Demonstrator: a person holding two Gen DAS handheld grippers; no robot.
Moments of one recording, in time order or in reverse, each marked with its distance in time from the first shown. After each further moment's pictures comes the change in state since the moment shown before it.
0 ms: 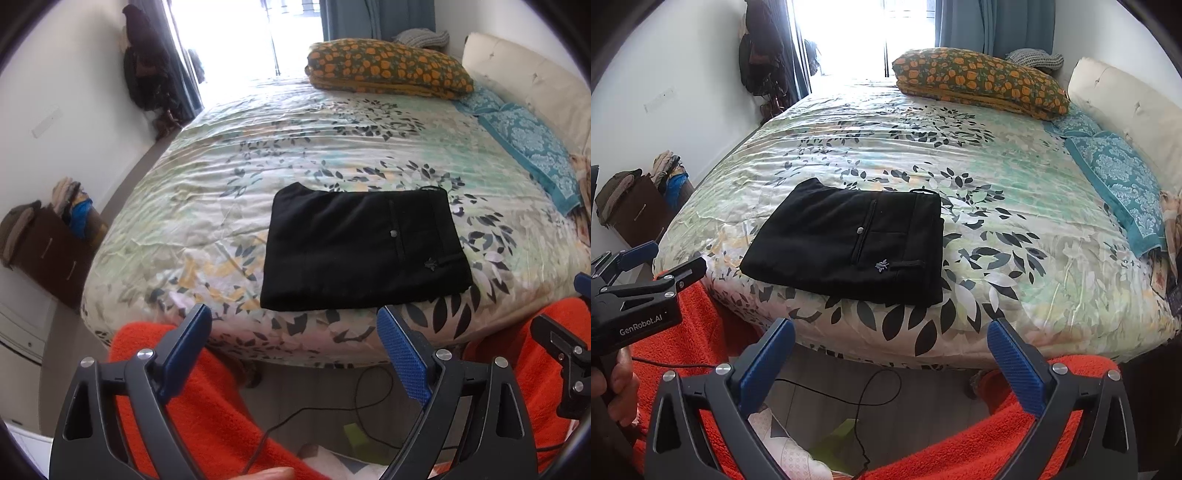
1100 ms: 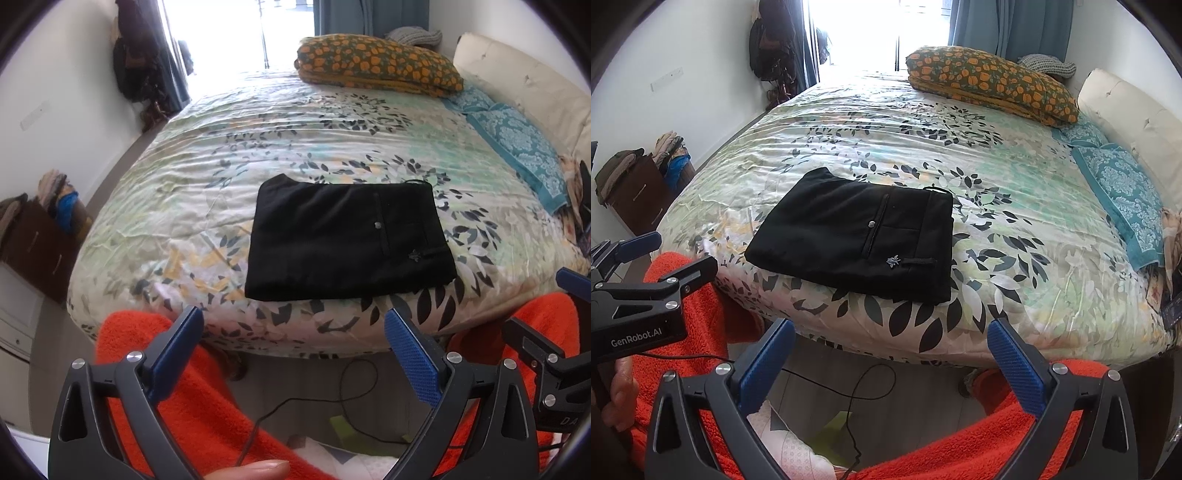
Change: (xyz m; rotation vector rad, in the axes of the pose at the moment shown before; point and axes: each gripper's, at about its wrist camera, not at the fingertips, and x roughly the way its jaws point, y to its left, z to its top) left arm 0.000 0.002 -0.005 0.000 0.030 -0.067; right arm -0.001 0.022 0.001 -0.061 0.028 -0.018
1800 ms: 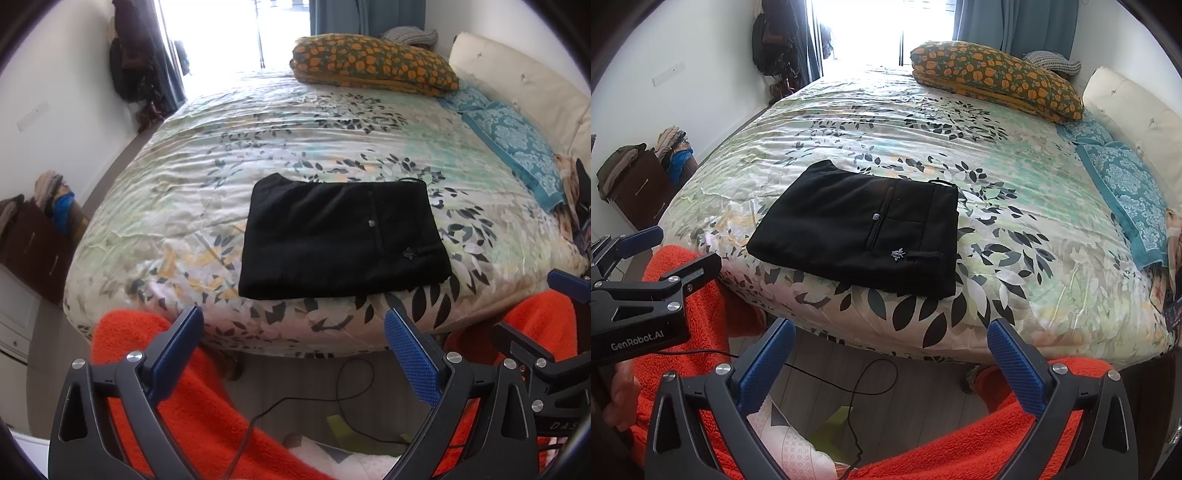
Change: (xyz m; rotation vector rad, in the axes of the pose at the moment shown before) left arm 0.000 -0.003 -0.002 -0.003 -0.001 -0.023; right arm 0.005 0.004 -0.003 -0.009 0.020 0.010
